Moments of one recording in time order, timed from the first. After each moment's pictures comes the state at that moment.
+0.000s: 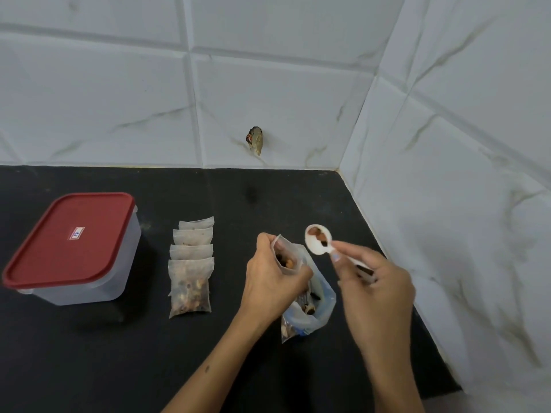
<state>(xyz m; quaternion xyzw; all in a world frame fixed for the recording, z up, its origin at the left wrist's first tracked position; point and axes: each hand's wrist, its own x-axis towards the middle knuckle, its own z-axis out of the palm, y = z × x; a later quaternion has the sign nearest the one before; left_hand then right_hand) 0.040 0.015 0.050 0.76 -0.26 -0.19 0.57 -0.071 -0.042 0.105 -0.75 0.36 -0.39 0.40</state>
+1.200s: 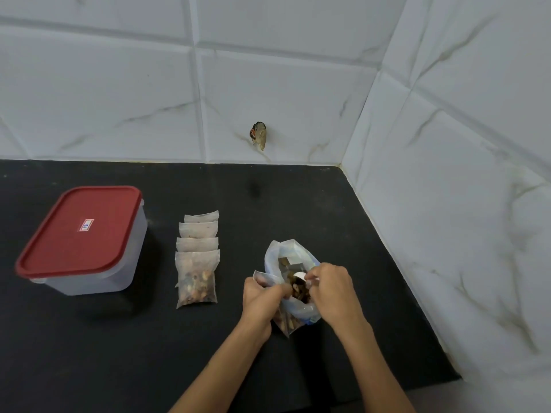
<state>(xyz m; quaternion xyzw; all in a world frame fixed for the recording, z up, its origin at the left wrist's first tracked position) 0.039 0.020 -0.018 0.65 0.06 -0.41 0.64 -0.040 -0.077 0.019 -0.90 0.37 -0.04 0.20</state>
